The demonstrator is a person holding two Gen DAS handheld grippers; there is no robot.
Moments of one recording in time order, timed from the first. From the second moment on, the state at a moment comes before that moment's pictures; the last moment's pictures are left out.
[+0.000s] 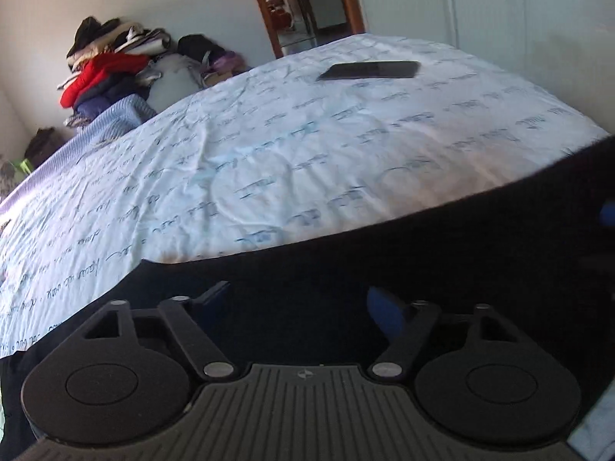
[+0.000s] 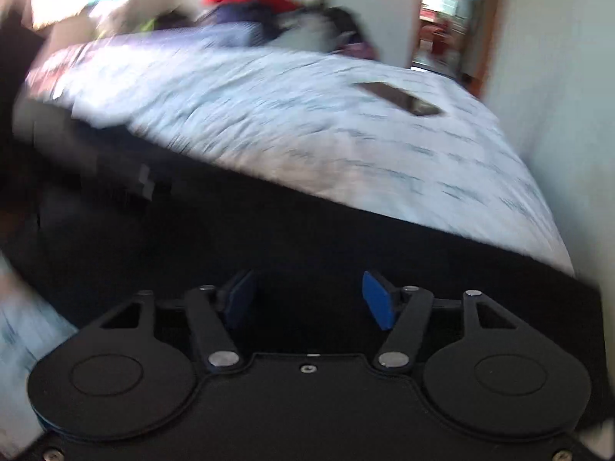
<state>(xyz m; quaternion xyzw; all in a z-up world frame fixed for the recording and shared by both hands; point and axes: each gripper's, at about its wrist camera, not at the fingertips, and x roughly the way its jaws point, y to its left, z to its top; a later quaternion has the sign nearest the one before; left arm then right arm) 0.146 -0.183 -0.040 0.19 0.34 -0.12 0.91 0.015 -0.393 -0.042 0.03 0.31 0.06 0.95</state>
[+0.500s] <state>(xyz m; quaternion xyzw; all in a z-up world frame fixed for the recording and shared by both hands) 0.088 -0.260 -0.050 0.23 0.30 -0.20 0.90 -0.090 -0.573 -0.087 0.41 0.23 -0.15 0.87</state>
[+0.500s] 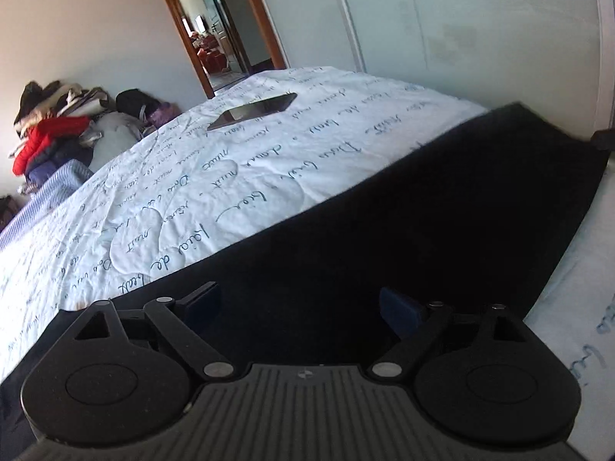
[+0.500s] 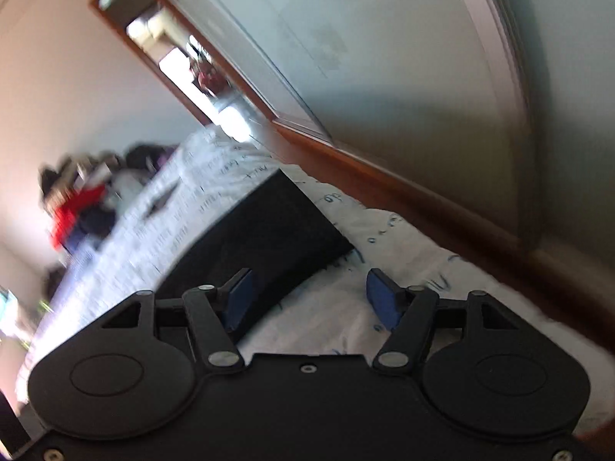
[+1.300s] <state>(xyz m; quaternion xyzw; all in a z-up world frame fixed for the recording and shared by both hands) 0.160 -0.233 -0.013 -0.19 0.49 -0.36 0.77 -0.047 -0.455 -0.034 0.10 0.21 -0.10 0.97</state>
